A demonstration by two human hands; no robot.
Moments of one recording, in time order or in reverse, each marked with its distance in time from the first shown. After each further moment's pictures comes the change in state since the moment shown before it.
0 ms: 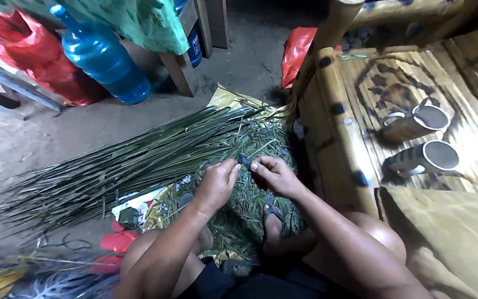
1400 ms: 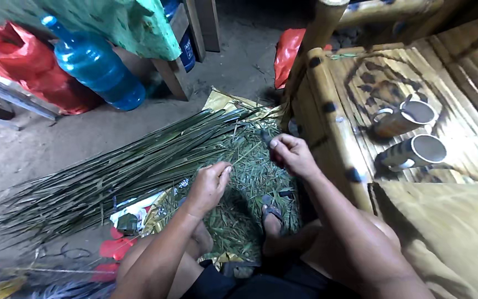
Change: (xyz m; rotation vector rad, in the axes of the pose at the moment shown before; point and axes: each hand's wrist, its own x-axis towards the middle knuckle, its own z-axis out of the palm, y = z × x) left_hand -0.003 -0.005 -0.010 -0.014 -0.050 0.021; right_hand 0.002 -0.007 -0.058 -0.180 0.273 -0.139
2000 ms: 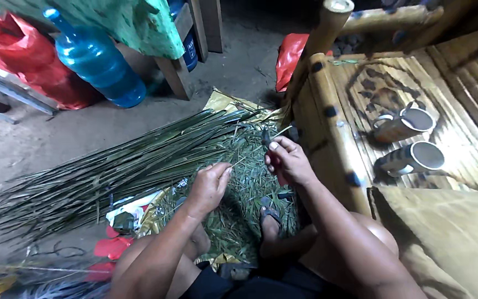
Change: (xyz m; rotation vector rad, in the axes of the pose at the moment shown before) left_hand -0.005 -0.003 0.001 -0.007 0.056 0.009; right_hand -0.005 -0.013 0.026 0.410 0.005 0.190
